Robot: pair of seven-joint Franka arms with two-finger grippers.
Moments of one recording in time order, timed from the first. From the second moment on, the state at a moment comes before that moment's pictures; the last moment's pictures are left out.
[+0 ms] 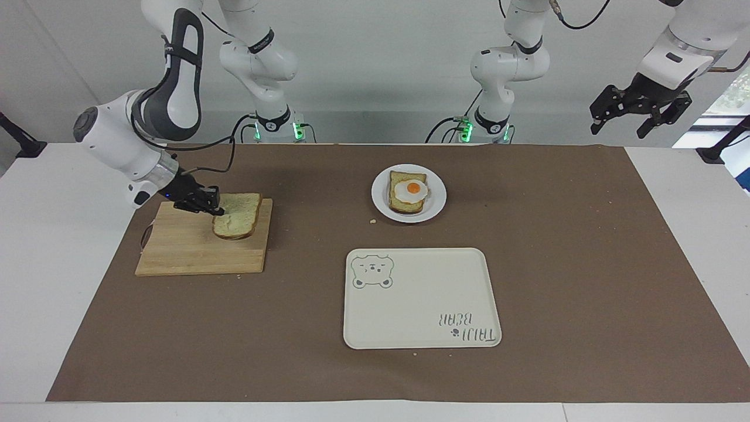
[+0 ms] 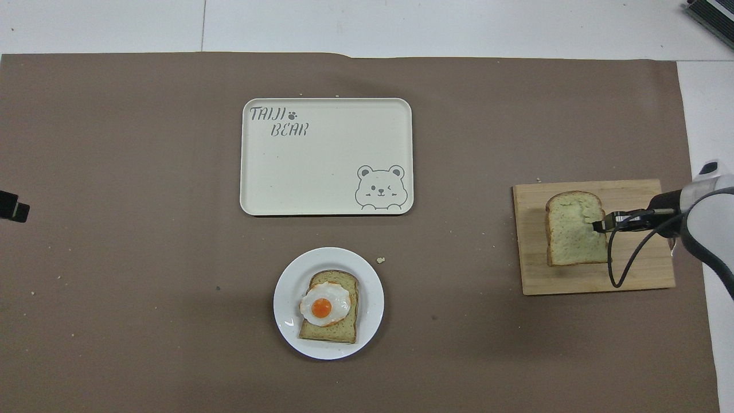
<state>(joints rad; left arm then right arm) 0.05 -0.01 -0.04 -1.42 0.00 1.35 0.18 -0.22 0.06 0.03 -2.06 0.42 1.92 -0.41</state>
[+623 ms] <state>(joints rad) 0.05 -0.01 -0.04 -1.42 0.00 1.35 0.18 0.18 0.05 0.05 -2.11 0.55 2.03 -0.13</state>
